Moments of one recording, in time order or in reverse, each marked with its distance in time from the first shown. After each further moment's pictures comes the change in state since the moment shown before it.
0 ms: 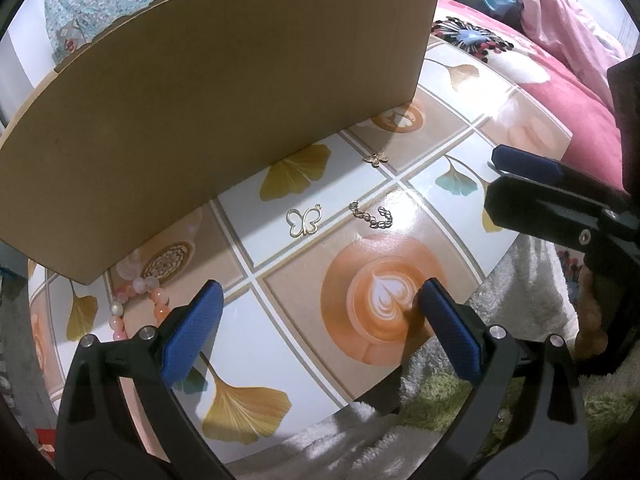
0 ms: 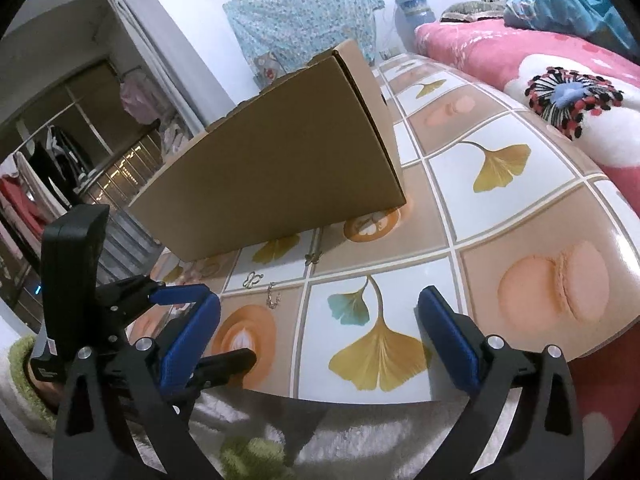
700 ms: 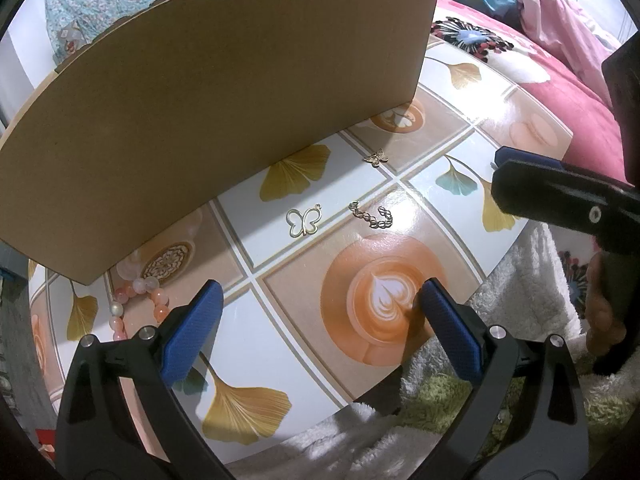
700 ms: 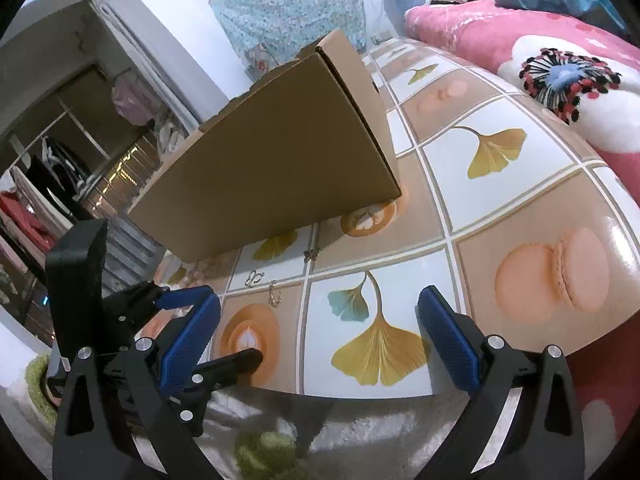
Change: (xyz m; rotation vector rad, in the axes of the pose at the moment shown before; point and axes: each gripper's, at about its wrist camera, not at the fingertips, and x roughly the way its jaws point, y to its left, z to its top) left arm 0.000 0.000 -0.001 0.003 -0.006 0.001; right arm 0.001 -0.002 0.005 0.046 0.052 0.004
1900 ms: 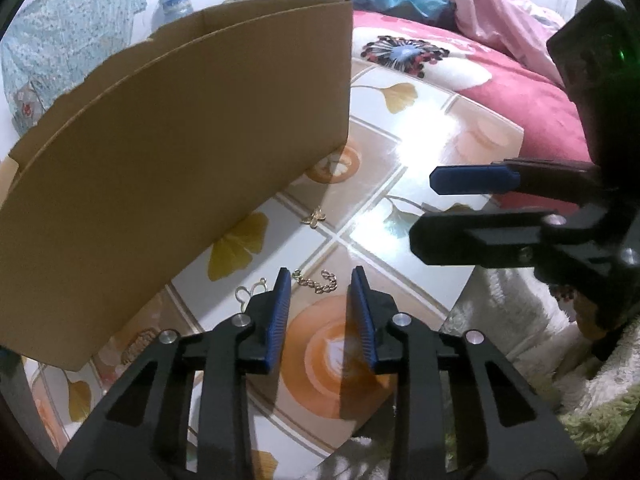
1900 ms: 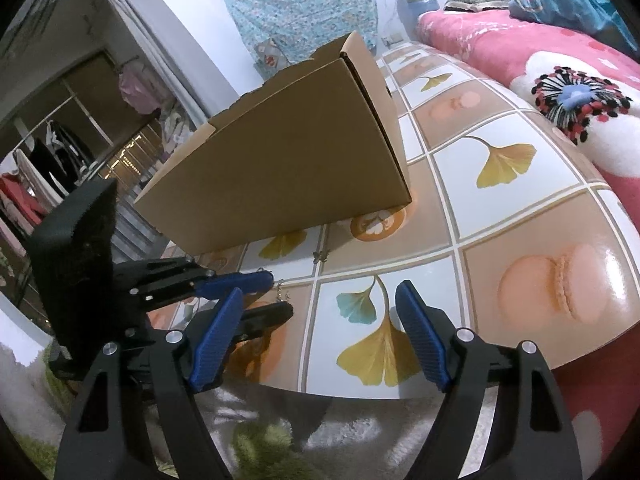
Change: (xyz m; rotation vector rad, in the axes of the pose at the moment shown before) left arm -0.003 -0.019 0.020 0.176 -0.119 -0.122; right arm -0.004 0.007 0.003 -0.048 0.009 0.005
